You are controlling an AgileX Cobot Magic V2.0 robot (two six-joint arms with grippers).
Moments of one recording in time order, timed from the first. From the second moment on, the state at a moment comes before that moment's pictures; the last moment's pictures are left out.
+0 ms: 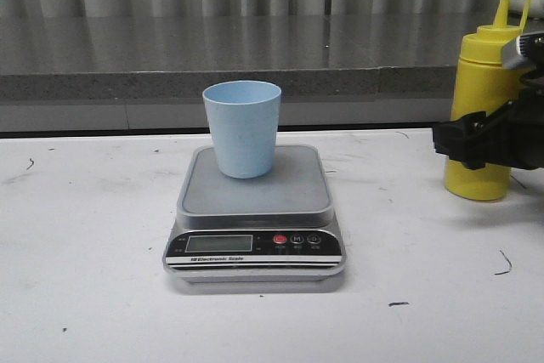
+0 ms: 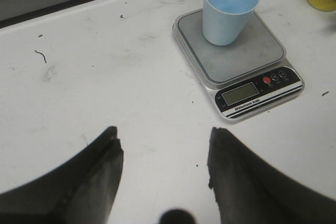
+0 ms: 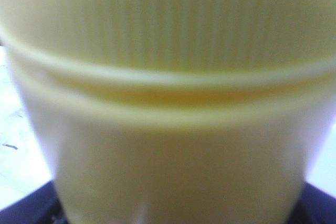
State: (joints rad) left arm -0.44 0.72 -0.82 0.02 0.85 -0.06; right arm -0.05 1.98 -0.63 -0.38 -1.12 0.11
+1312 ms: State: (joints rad) left arm -0.44 0.72 -0.82 0.02 0.85 -0.06; right arm 0.05 1.20 -0.37 -0.38 -0.04 0.43
